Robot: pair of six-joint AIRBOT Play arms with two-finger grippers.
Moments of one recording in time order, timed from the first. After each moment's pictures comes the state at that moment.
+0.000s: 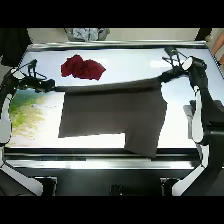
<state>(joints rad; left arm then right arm) 0.21 -1.89 1.80 1.12 -1.19 -1.34 -0.10 -1.95 2.00 -1.37 1.13 0.99</state>
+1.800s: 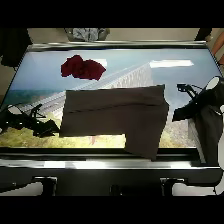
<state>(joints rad) 0.30 -1.39 0.90 1.12 -1.30 -1.34 -0.30 -1.56 1.41 -1.37 1.58 0.93</state>
